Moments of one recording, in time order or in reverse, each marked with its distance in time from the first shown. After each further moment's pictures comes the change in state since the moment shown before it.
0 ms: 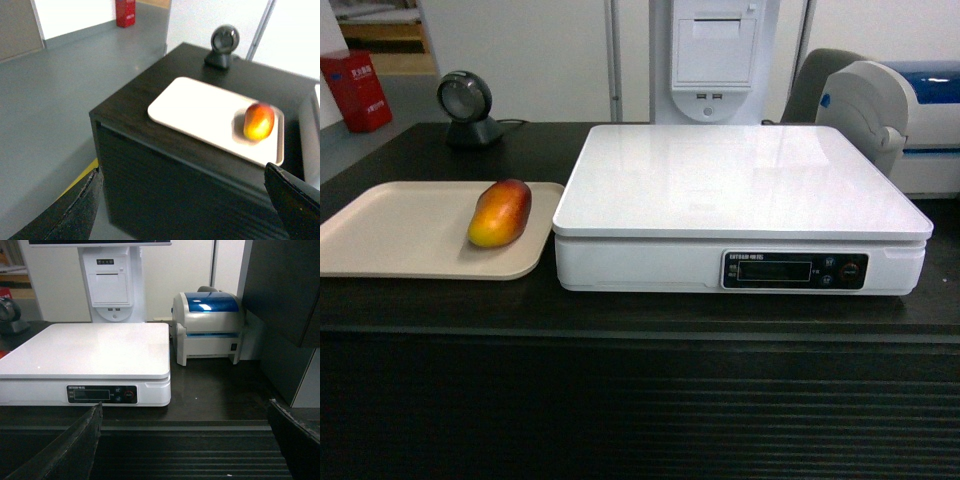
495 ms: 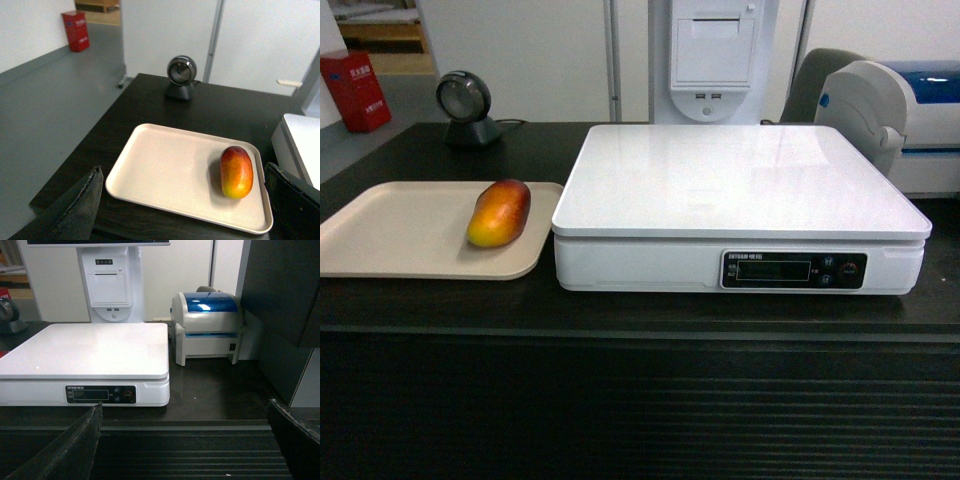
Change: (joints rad) left arm 0.410 0.748 0.272 0.598 0.613 0.226; right arm 0.000 0.000 0.000 0.000 0.000 0.000
